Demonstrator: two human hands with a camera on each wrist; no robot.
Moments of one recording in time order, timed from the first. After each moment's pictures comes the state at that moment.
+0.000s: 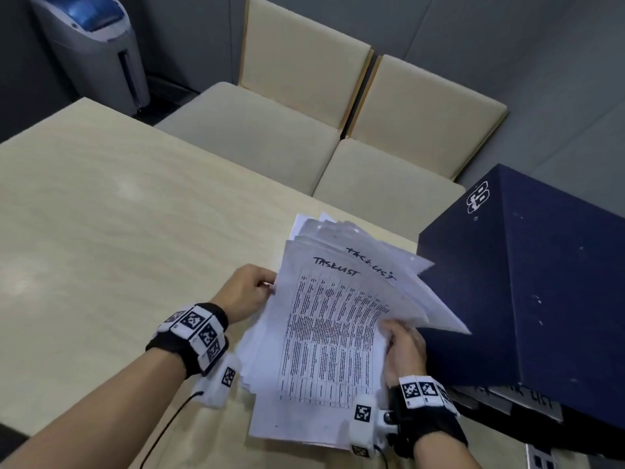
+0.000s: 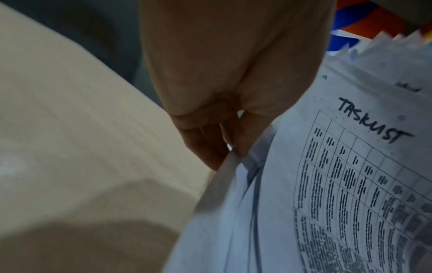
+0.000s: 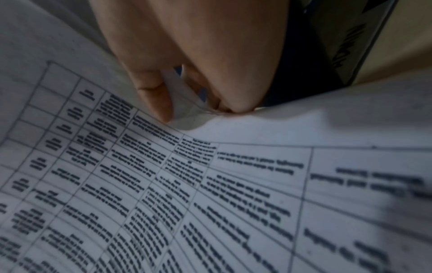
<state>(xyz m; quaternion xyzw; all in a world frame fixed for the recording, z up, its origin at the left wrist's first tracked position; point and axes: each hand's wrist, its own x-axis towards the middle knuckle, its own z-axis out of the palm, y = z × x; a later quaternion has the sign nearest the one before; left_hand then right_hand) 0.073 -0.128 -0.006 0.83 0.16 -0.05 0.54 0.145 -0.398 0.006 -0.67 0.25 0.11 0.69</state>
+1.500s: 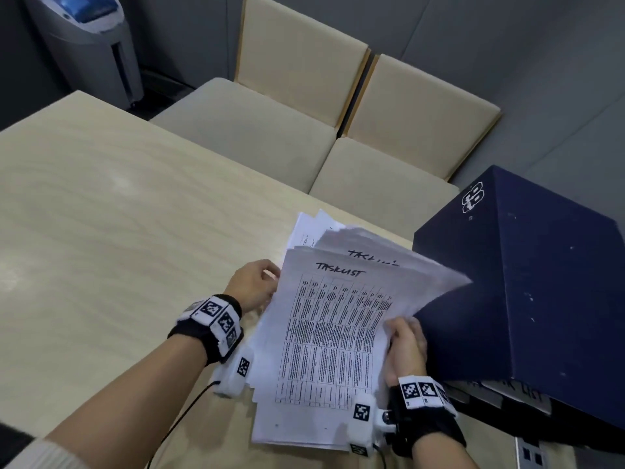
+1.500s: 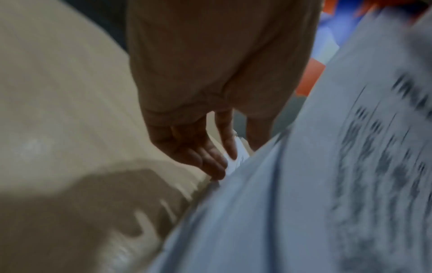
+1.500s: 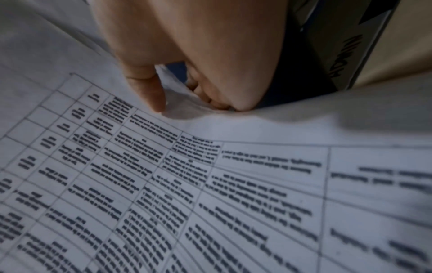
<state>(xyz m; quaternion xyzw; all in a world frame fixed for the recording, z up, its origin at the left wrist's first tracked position) 0.088 -0.144 -0.006 0.76 0.30 -0.06 0.57 0.140 -0.401 0.007 -0.66 0.21 0.05 0.72</state>
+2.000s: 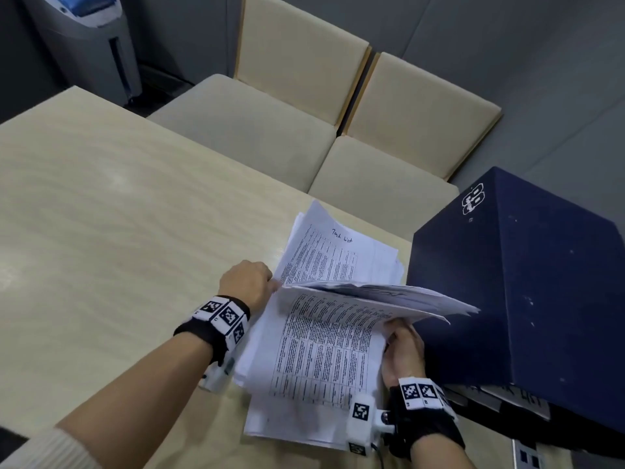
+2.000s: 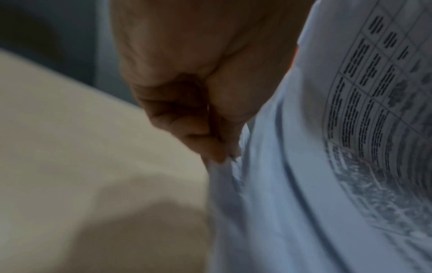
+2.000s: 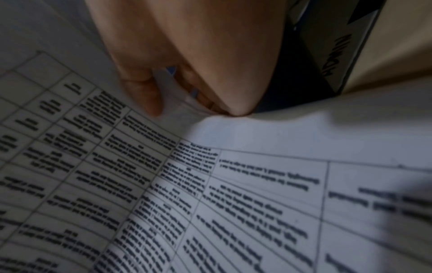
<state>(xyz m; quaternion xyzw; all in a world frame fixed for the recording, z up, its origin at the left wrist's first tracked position) 0.092 -0.146 0.003 0.94 0.24 -0.11 0.23 0.145 -0.401 0.013 -0.66 0.24 0.10 0.71</state>
